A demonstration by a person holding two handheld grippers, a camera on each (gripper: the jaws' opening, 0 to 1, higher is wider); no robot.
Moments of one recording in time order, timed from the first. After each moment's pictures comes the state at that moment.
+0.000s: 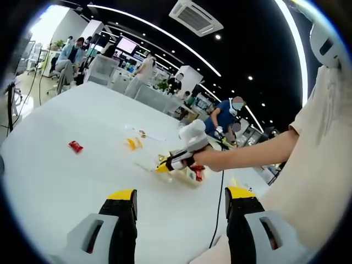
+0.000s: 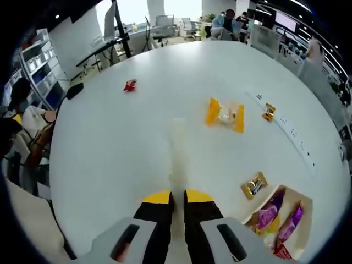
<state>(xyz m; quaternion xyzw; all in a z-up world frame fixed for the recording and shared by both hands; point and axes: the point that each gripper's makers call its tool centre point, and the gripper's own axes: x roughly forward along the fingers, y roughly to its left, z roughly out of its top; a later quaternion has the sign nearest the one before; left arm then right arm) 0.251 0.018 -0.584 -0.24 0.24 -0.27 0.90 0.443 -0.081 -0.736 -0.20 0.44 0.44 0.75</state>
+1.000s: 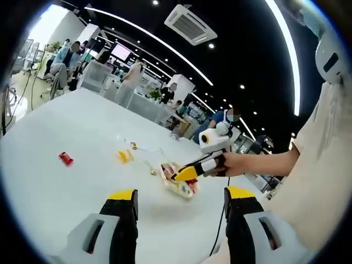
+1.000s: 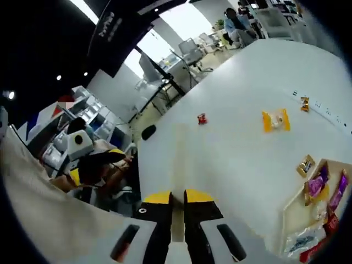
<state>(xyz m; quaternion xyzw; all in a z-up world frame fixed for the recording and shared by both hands) 0.272 0.013 -0.562 -0.26 0.19 -0.30 0.90 0.339 -0.058 -0.612 0.07 0.45 0.61 0.65</state>
